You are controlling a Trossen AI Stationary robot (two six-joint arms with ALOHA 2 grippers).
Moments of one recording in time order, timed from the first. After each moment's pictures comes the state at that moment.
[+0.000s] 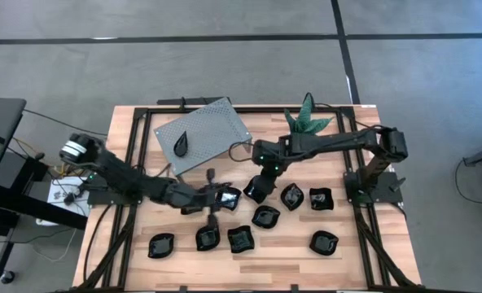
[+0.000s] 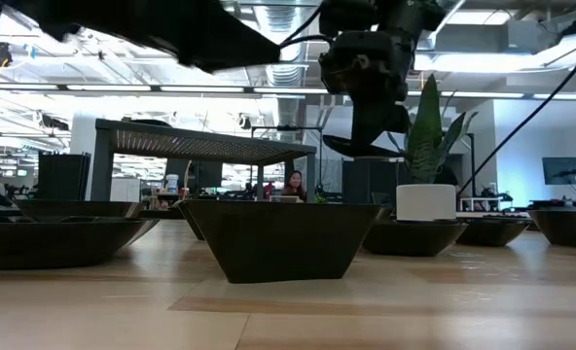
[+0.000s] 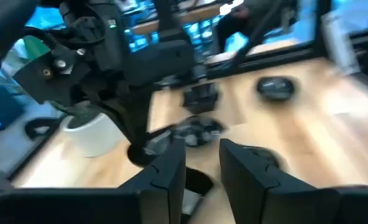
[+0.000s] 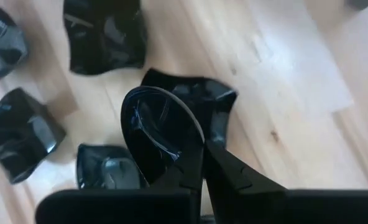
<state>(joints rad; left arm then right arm) -0.38 1.51 0.64 0.66 -0.47 0.21 -0.09 1.67 1.26 -0.76 -0.11 0.41</state>
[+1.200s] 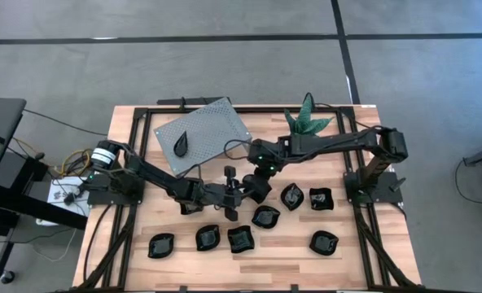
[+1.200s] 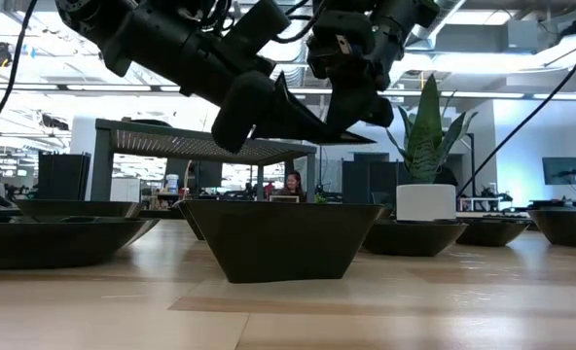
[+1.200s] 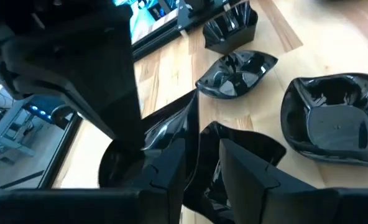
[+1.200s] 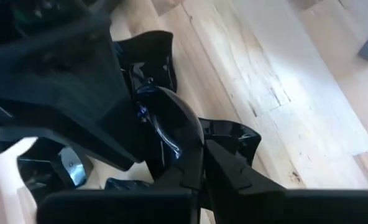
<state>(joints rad) -0.27 1.79 0.84 0.53 -0.50 0.43 -0.05 1.67 1.29 -0.63 -0.10 0.45</state>
